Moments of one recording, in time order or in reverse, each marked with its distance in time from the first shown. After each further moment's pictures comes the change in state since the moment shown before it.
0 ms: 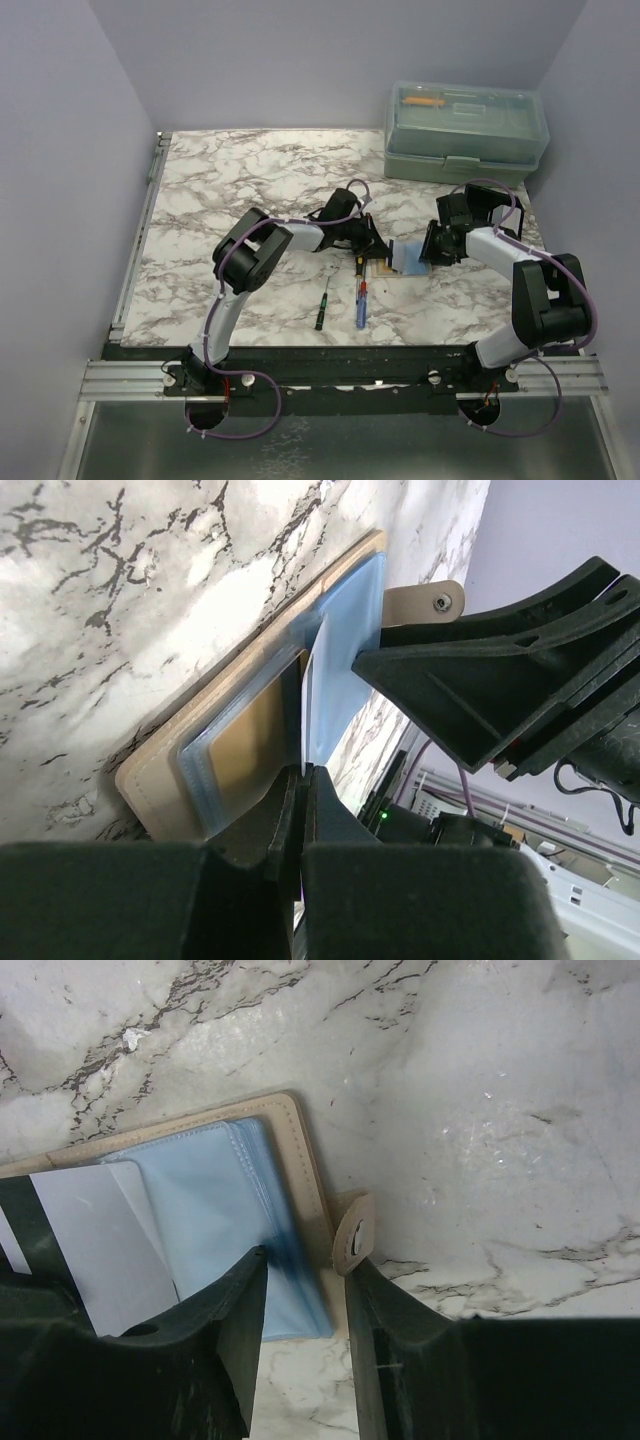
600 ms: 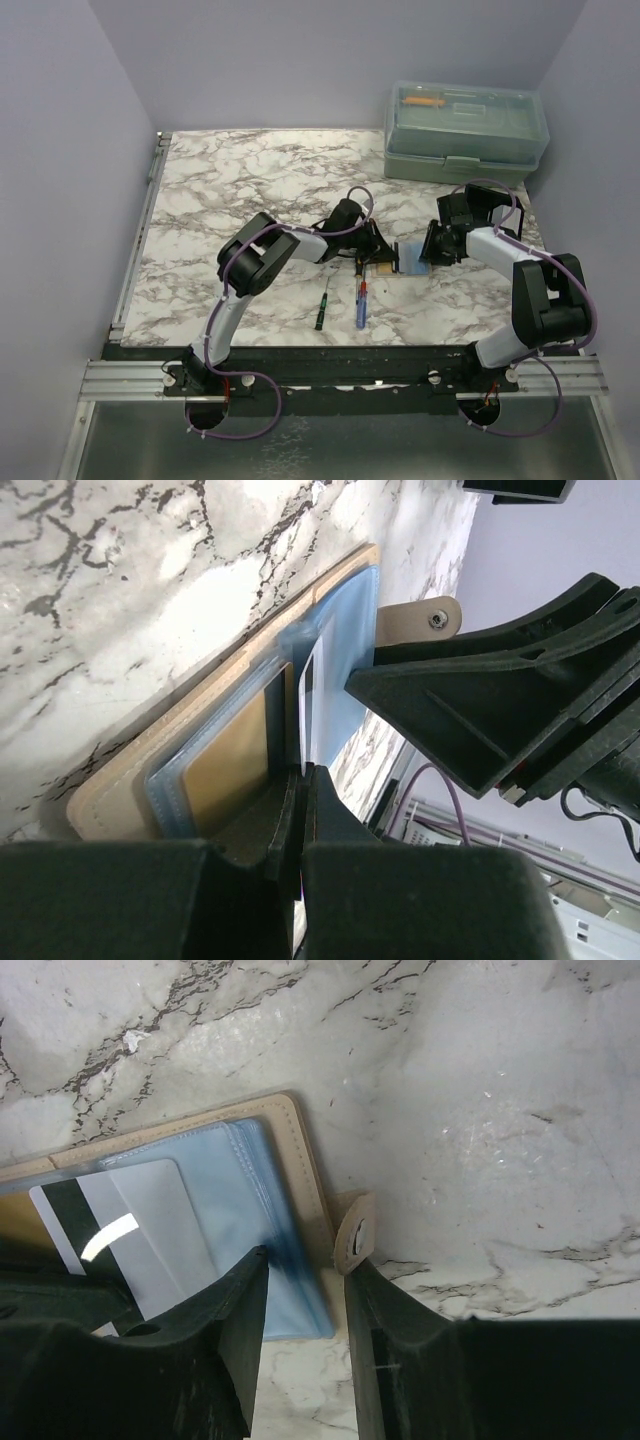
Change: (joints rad) left arm -0.047 0.010 -0.056 0.147 -0.095 -0.095; right arm -0.002 0.001 0.000 0.002 -0.024 0.016
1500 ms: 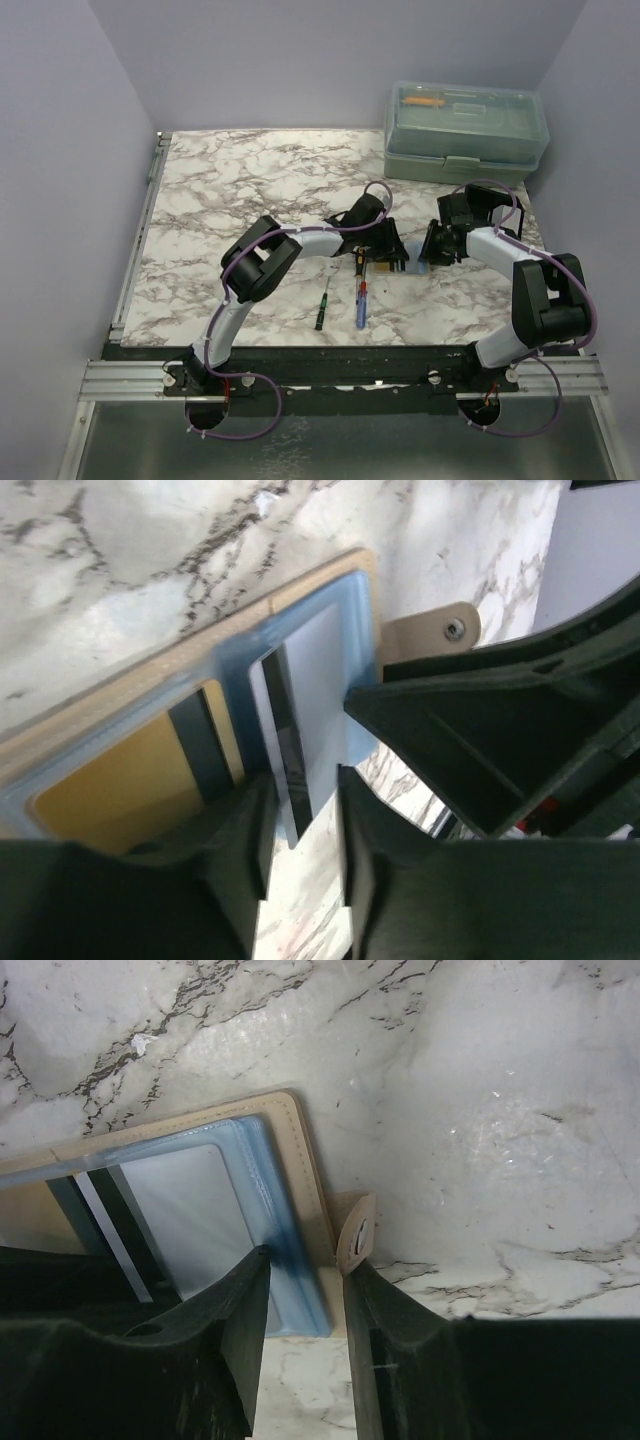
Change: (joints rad) left arm -0.078 -0.015 0.164 -0.318 -0.188 0.198; right arm -0.005 0.000 0.000 0.003 -0.015 0.022
